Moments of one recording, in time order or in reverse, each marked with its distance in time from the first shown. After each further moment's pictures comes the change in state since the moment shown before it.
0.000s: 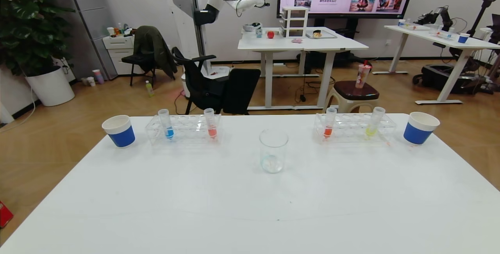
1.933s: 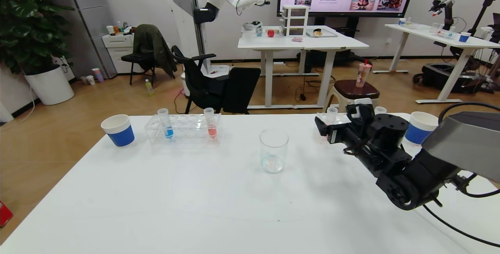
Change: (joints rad) left arm 0.000 0.000 0.000 0.000 0.000 0.000; right arm 0.248 1.828 -0.557 -1.150 -0.158 0.027
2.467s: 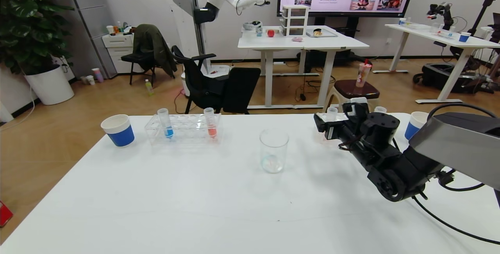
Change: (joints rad) left arm 0.000 0.000 0.000 0.000 0.000 0.000; right arm -0.021 0.077 -0.106 0.008 -0.001 0.001
